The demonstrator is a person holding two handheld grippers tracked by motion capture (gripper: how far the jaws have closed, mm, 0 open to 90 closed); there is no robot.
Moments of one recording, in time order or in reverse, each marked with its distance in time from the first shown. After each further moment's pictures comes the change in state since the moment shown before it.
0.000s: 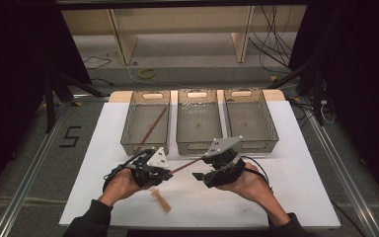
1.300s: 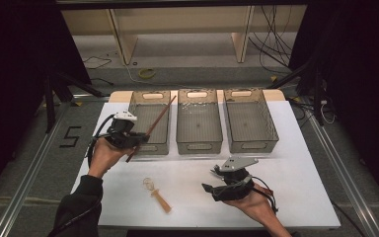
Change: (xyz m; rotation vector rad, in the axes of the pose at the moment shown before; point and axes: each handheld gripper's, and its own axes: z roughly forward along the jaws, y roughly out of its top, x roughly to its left) left arm 0.096 0.000 -0.040 -0.115 0.162 -0.394; right arm 0.003 -0.066 0.016 -0.063 -0.083 0.153
